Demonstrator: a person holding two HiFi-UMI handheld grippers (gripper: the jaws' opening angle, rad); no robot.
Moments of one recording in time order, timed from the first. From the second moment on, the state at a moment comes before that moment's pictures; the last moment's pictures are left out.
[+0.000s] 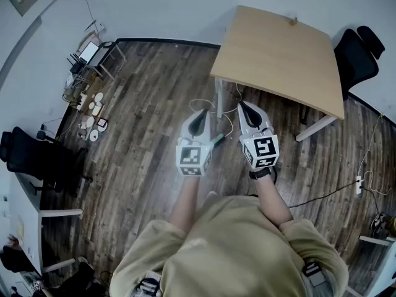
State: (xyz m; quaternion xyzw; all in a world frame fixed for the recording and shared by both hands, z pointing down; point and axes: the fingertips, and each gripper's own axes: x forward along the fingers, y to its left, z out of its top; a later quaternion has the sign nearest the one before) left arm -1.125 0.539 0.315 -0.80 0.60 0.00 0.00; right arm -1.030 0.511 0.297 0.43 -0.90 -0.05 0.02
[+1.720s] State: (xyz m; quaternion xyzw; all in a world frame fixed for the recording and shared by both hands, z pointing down) left arm -1.165 0.223 0.538 -0.79 0.56 -0.11 -0.21; right arm -1.093 0.199 0.580 0.40 -0.88 0.19 0.16
